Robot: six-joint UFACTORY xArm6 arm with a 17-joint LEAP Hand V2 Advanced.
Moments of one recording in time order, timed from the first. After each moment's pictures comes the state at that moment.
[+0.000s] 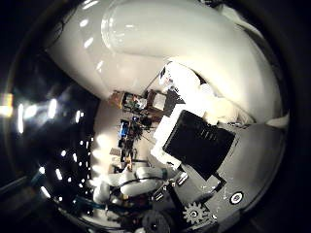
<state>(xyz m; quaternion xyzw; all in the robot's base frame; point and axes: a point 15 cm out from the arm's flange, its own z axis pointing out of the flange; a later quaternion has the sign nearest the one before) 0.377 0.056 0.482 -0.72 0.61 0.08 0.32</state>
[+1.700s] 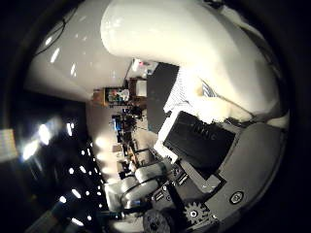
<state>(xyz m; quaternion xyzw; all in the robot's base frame) 0.461 0.066 0.321 -0.71 0.66 0.17 0.17</state>
